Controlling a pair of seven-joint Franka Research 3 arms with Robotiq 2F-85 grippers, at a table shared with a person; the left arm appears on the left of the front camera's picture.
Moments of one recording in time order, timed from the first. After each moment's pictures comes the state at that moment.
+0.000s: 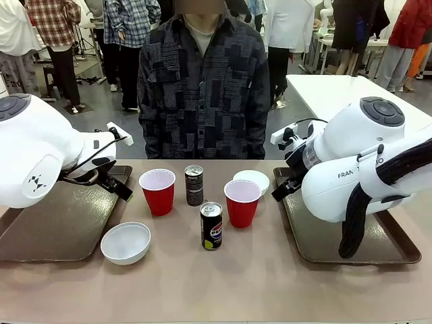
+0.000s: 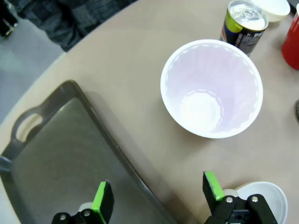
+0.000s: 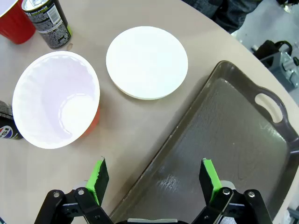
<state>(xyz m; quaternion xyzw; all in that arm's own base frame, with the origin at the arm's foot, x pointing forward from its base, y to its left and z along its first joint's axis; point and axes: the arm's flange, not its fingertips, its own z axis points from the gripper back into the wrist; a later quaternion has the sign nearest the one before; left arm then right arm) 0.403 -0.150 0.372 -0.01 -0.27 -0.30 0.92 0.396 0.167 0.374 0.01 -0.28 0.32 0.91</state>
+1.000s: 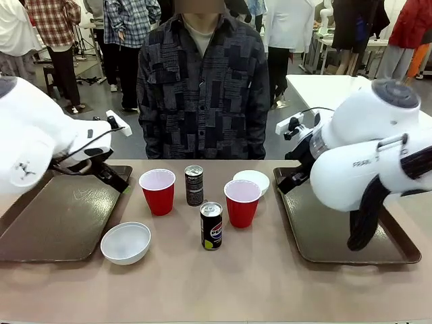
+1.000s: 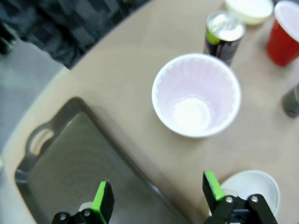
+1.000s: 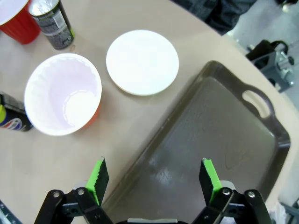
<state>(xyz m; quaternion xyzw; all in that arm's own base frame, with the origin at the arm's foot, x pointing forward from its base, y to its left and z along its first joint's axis) 0.392 -0.148 0.410 0.00 -0.27 -0.35 0.90 0.385 0.156 0.411 0.00 -0.27 0.32 0.91</state>
